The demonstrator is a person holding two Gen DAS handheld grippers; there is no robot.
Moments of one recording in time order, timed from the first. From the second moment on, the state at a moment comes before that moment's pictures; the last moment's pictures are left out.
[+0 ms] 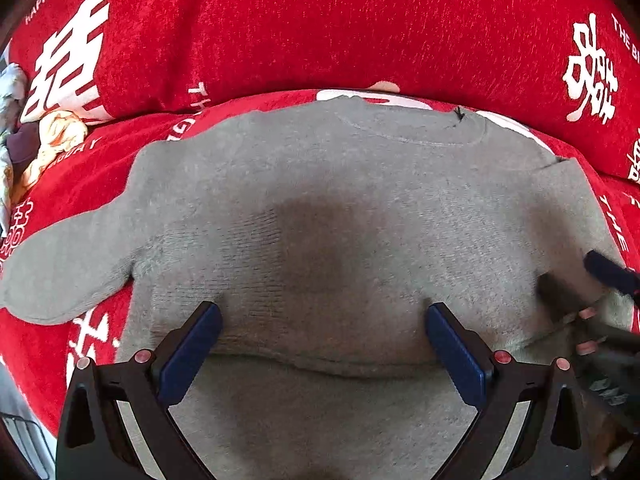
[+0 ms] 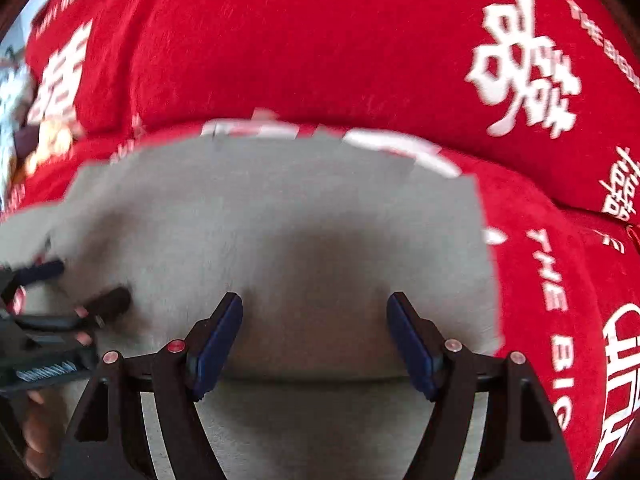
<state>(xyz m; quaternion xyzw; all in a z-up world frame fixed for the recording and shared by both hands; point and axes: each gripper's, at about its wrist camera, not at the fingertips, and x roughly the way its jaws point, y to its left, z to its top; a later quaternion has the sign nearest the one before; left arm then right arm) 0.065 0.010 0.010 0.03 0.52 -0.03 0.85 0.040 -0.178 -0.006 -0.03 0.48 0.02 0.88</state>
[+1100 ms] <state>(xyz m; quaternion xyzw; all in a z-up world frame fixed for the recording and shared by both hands) 0.014 0.319 0.003 -0.24 0.47 0.24 0.81 0.001 -0.052 0.032 -0.07 0.44 0.08 0.89</state>
